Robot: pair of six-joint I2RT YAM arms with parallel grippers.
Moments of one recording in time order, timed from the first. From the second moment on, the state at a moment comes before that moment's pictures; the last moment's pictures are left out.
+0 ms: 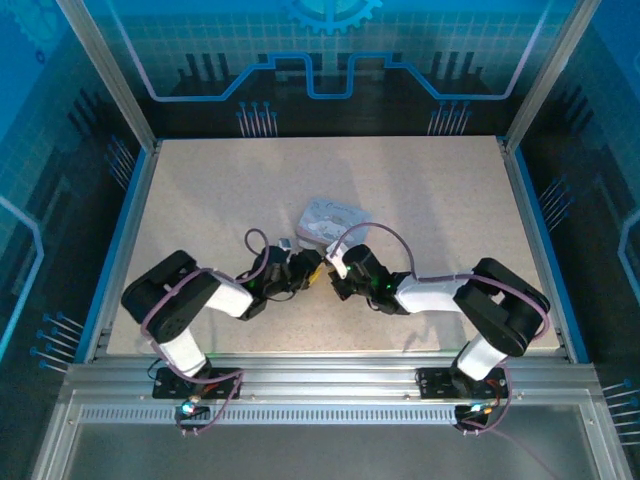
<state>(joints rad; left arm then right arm) -0.61 1.67 0.43 0.80 0.19 -1.48 0.83 1.61 0.63 0.28 0.10 0.03</state>
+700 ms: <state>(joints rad) -0.28 1.55 0.77 0.15 0.32 -1.03 0.73 1.61 0.51 0.48 -0.13 0.36</state>
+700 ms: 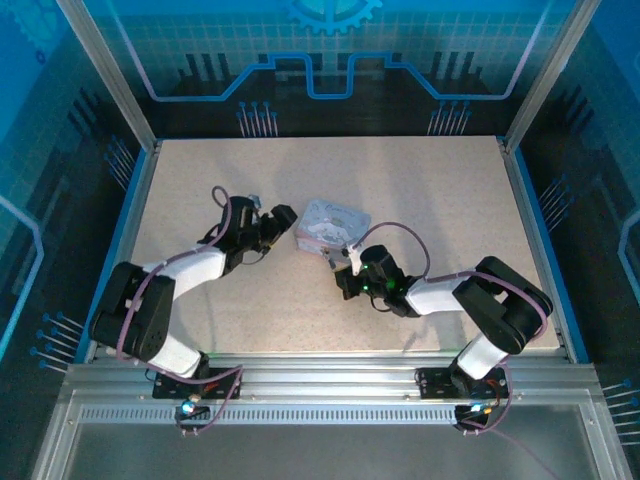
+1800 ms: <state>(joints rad) -0.32 1.70 0.76 0.21 0.50 -0.90 0.51 1.71 0.49 0.53 -0.43 0.53</state>
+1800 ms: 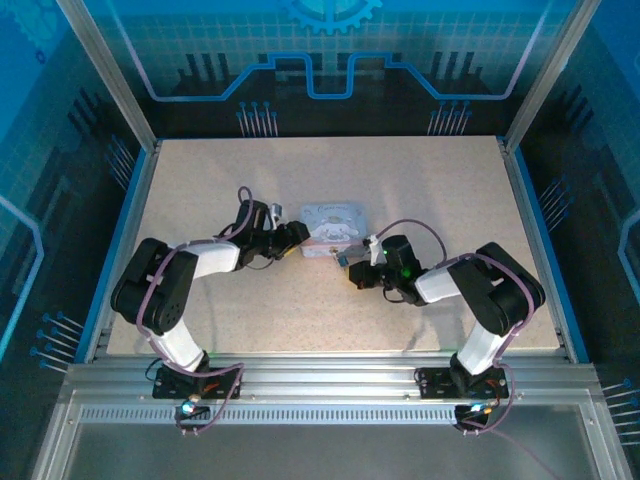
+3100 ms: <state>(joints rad) -0.39 1.64 0.66 0.31 0.47 -1.02 0.40 1.53 0.49 0.48 -0.62 0.62</state>
